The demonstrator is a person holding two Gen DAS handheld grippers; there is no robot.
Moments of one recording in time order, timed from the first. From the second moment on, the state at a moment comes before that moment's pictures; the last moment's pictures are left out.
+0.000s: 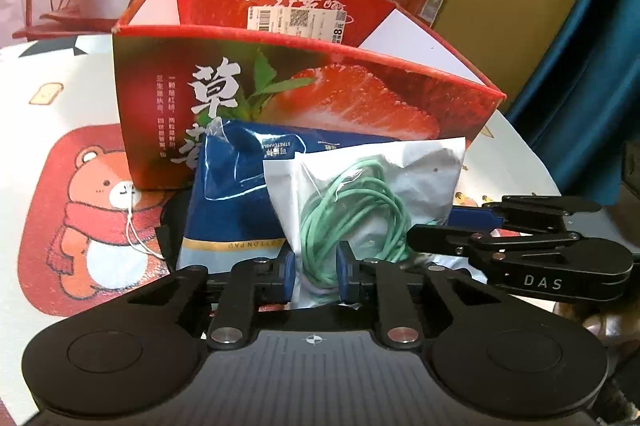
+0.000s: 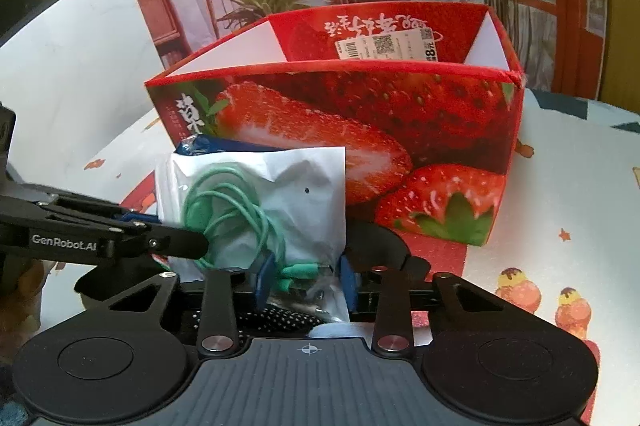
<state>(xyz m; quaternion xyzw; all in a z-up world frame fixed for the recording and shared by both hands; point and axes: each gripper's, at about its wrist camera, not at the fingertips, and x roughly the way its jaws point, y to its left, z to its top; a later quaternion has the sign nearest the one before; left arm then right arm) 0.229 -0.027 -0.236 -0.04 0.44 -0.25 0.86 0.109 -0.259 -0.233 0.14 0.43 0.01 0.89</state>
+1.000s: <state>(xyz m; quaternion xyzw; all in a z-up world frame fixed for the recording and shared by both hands) 0.320 -0.023 -0.130 -0.04 0.33 -0.22 0.92 0.207 -0.291 -0.130 0.12 0.32 0.01 0.94</state>
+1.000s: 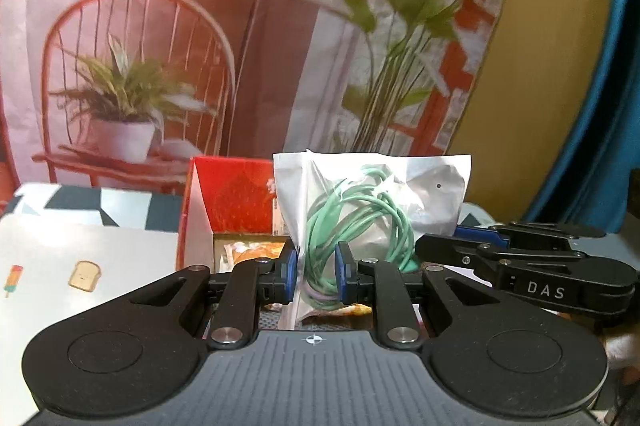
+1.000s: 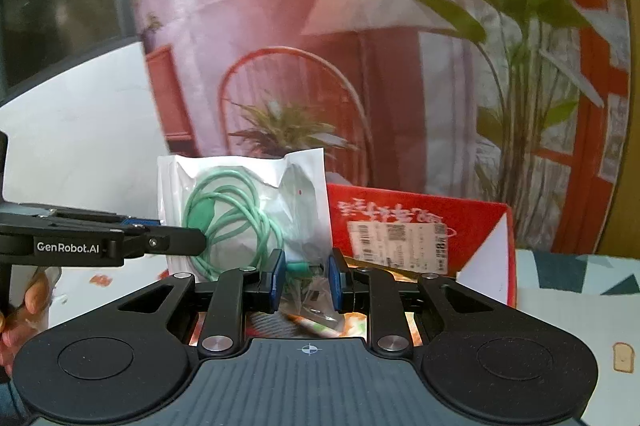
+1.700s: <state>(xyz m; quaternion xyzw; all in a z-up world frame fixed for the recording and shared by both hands) 0.394 -0.064 -0.219 0.02 0.54 -0.24 0.81 0.254 -0.331 -0.222 0.21 0.51 -0.08 0.83</state>
